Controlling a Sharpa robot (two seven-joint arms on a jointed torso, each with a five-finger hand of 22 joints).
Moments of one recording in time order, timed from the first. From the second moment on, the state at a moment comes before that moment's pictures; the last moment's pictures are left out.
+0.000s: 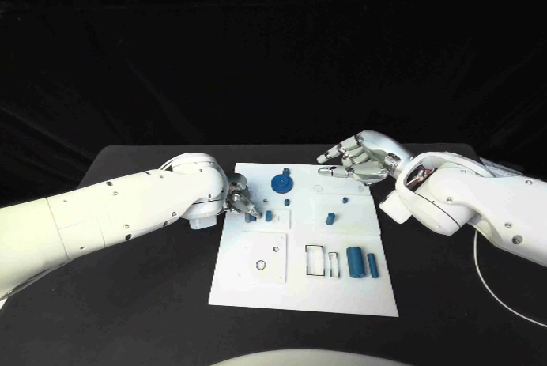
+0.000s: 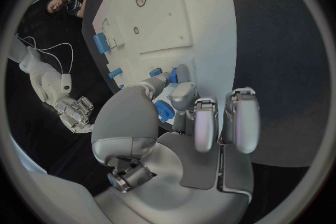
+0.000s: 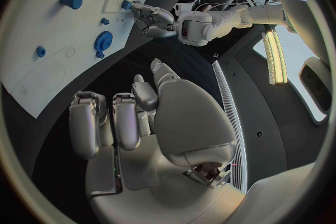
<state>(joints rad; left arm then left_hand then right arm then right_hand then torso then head) 1.22 -0.66 -0.02 1.39 -1.12 0.19 -0.63 1.02 -0.10 0.57 0.08 0.13 1.01 0.02 0.59 0.55 1.38 -0.05 1.12 1.06 1.46 -0.09 1.57 1.31 0.03 1.47 0.02 1.50 1.31 1.24 -0.88 -0.02 1.62 -0.88 -0.30 0.01 1.36 -0.03 0.09 0.14 0.23 0.96 0.16 0.08 0.07 1.31 0.07 1.13 1.20 1.47 -0.01 1.42 1.31 0.05 1.42 0.10 1.47 1.31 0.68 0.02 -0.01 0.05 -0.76</state>
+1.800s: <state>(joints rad) 1.21 -0.64 -0.03 1.37 -1.05 -0.19 -0.17 1.43 -0.12 0.28 0.11 0.09 0.76 0.16 0.37 0.33 0.87 0.10 0.45 0.44 1.08 0.03 0.75 0.76 0.16 1.06 0.13 0.43 0.88 1.24 -0.87 -0.02 1.61 -0.88 -0.29 0.01 1.36 -0.03 0.09 0.14 0.23 0.96 0.16 0.08 0.07 1.31 0.07 1.13 1.20 1.47 -0.01 1.41 1.31 0.05 1.42 0.10 1.46 1.31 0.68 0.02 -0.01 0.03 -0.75</state>
